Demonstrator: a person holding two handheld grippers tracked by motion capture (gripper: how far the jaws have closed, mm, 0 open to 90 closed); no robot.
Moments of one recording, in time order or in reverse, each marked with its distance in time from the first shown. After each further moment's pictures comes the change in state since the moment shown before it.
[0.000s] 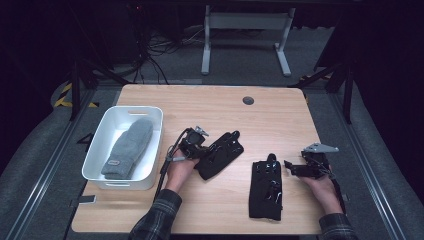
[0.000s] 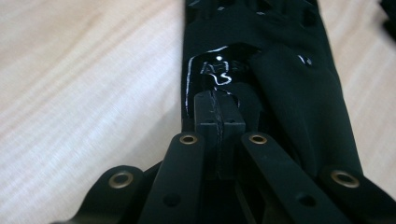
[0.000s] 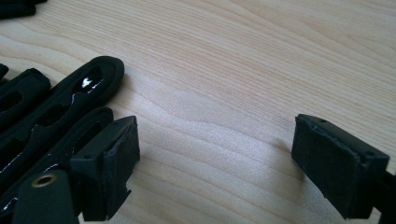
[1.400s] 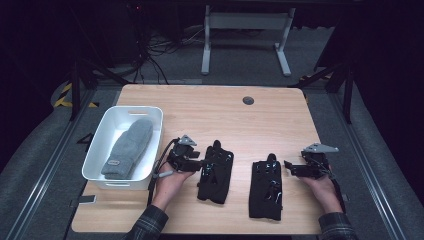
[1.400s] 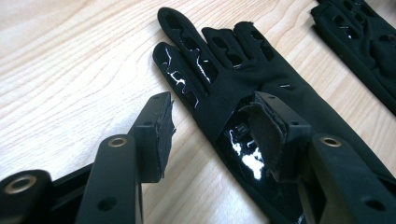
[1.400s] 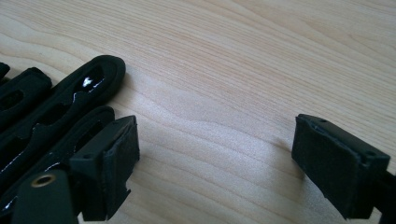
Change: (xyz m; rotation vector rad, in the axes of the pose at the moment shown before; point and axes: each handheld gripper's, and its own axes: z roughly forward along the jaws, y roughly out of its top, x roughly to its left) left arm -0.013 -0.036 -0.030 -0.117 -0.043 -0.064; right arm 0.001 0.000 0.000 0.002 -0.002 -0.001
